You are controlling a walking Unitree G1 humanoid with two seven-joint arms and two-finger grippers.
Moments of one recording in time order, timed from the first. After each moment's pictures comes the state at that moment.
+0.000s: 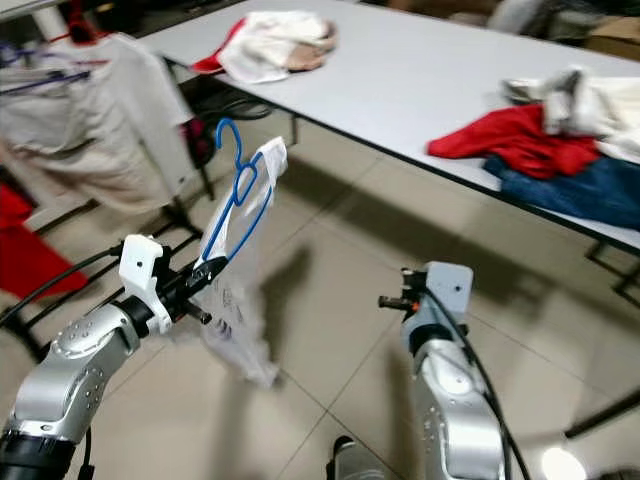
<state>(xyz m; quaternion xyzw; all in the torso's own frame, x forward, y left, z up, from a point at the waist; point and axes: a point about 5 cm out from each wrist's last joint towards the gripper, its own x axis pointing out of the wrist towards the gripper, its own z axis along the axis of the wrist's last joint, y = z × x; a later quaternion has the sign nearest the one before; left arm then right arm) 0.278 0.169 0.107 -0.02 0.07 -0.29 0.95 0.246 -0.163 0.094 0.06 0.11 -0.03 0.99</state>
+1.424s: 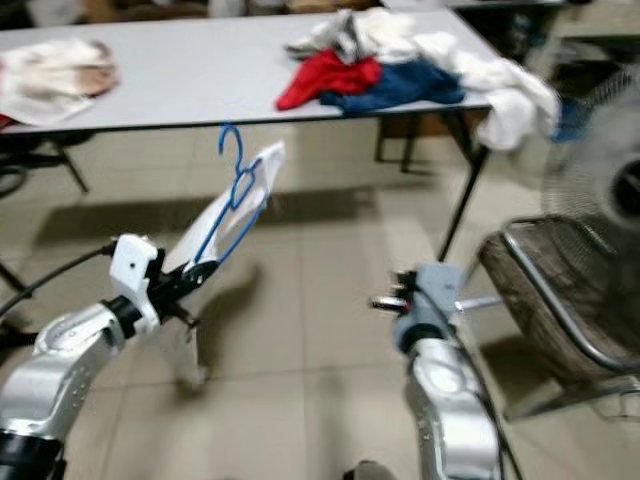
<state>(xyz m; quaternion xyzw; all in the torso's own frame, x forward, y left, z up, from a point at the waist) 0.277 0.184 0.106 0.01 0.09 -0.29 0.95 0.246 -0.150 0.097 0.07 0.13 -0.01 0.99</state>
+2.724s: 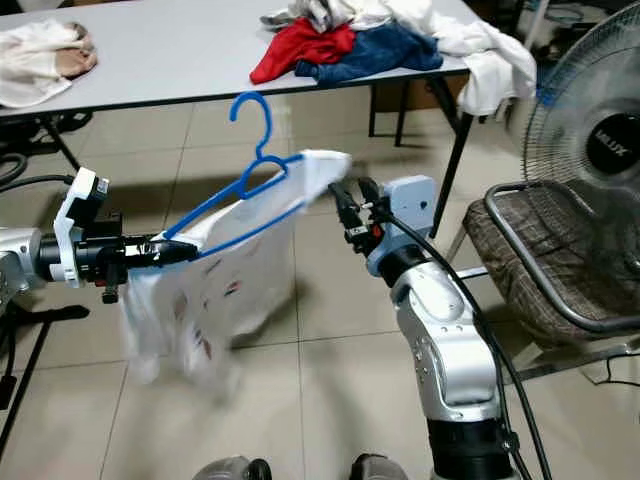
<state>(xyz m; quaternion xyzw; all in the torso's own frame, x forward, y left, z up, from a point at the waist) 0.297 0.224 0.187 -0.03 0.14 -0.57 0.81 0.293 -0.130 0.174 0.04 -0.04 0.18 0.98</state>
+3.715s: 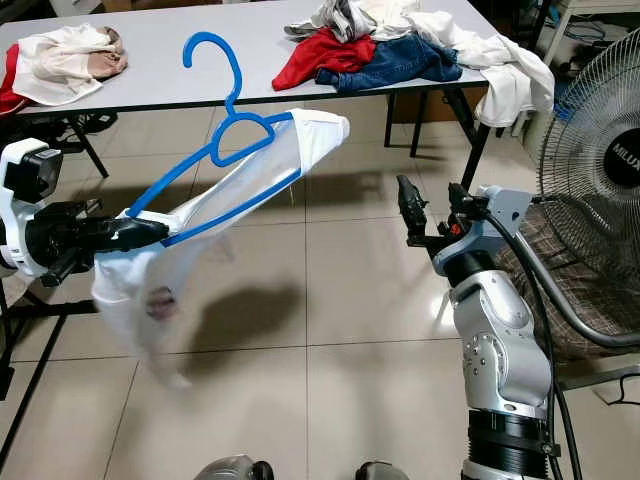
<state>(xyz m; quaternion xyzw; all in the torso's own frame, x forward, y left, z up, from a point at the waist) 0.288 0.239 0.218 -0.14 0.12 -0.63 0.76 0.296 -0.198 0.166 0.14 -0.06 0.09 0.98</state>
